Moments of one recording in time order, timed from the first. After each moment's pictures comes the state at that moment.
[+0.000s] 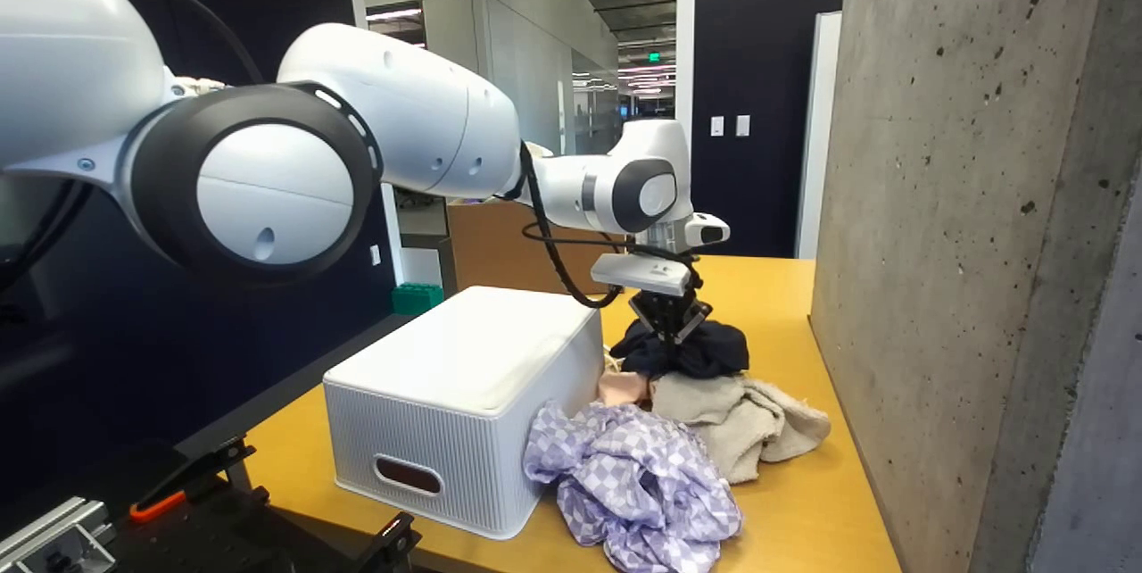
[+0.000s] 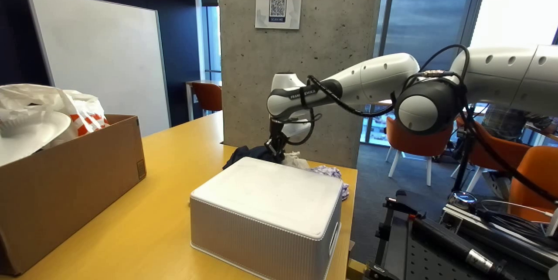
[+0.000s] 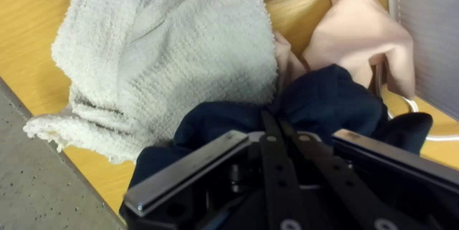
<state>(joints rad) -0.22 1.48 -0.07 -0.44 0.02 2.06 -0.07</state>
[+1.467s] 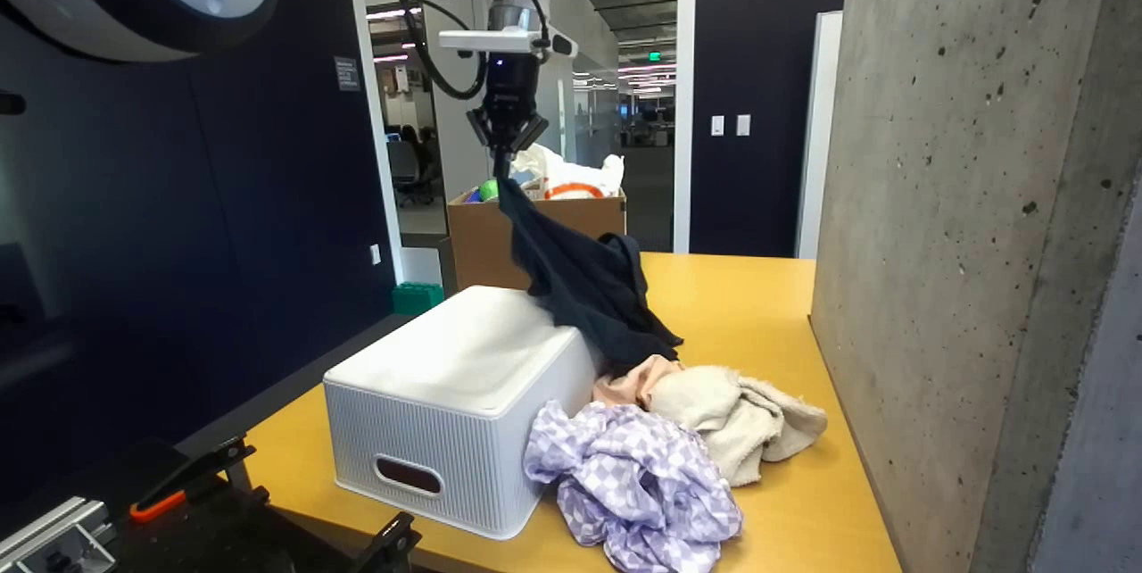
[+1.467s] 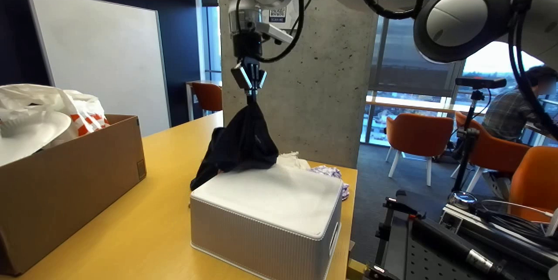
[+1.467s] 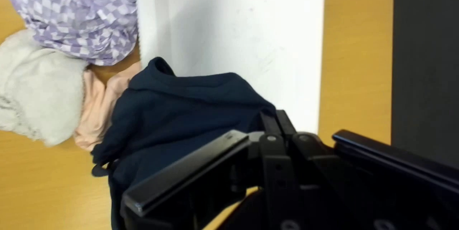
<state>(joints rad) 0.00 1.04 0.05 -0.46 0.05 1.33 -0.08</state>
